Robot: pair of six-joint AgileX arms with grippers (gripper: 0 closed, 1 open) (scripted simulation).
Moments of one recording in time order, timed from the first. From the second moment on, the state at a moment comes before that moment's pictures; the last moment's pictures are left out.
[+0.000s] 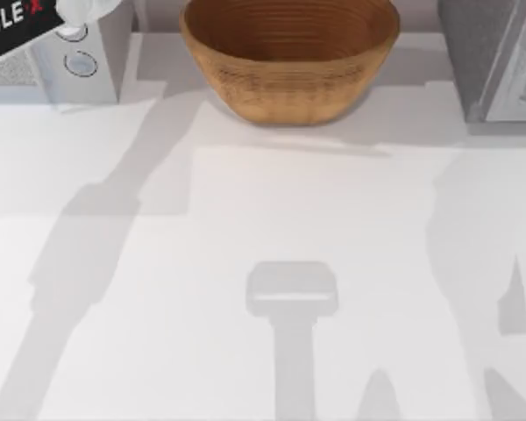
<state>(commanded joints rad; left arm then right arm) -0.36 2.15 1.83 0.19 0.45 0.08 0.00 0.00 0.00 0.00 0.00 0.00</state>
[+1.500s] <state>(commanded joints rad) -0.40 2.34 2.02 0.20 0.42 0.07 0.00 0.00 0.00 0.00 0.00 0.00</state>
